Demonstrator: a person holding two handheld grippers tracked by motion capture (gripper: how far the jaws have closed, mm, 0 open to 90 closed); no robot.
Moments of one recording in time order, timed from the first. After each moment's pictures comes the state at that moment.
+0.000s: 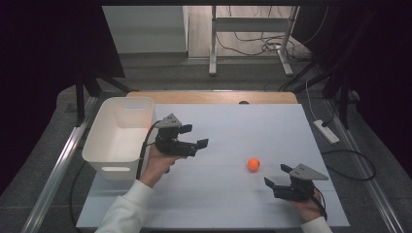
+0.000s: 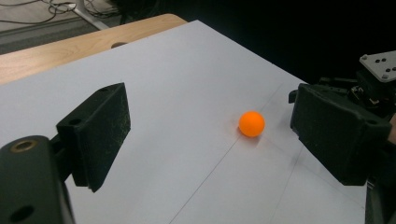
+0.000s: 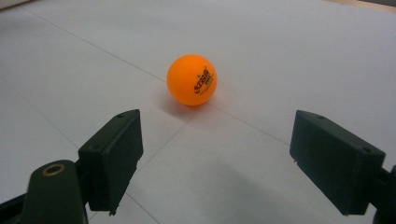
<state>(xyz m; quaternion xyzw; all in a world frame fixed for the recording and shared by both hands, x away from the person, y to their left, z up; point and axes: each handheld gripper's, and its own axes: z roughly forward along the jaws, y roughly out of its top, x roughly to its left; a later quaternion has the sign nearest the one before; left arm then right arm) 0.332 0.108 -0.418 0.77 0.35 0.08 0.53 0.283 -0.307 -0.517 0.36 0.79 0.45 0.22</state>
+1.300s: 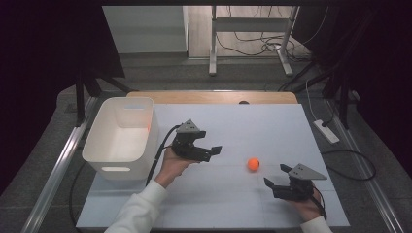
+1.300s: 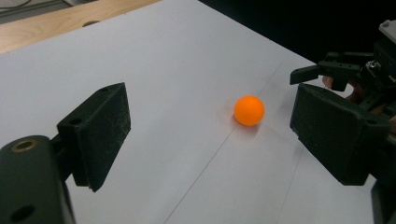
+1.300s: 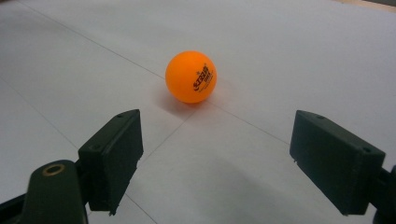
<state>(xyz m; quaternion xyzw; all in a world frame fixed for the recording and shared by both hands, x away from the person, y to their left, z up) 0.344 0.065 -0.445 0.80 0.33 0.06 0.50 0.283 -0.306 -0.518 0.36 0.79 0.44 0.22</state>
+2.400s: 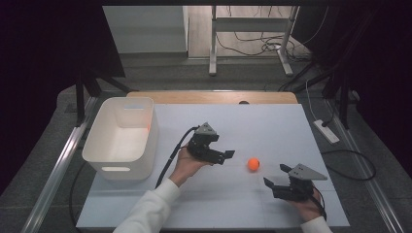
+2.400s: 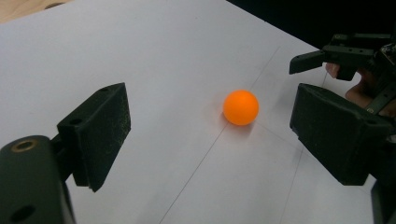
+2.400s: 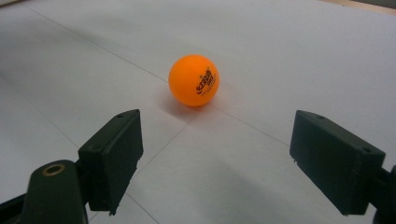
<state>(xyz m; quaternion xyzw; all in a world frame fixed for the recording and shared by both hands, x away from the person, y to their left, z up) 0.355 0.027 -0.457 0.82 0.32 0.04 0.48 0.283 -0.305 -0.517 0.35 0.79 0.44 0.22</state>
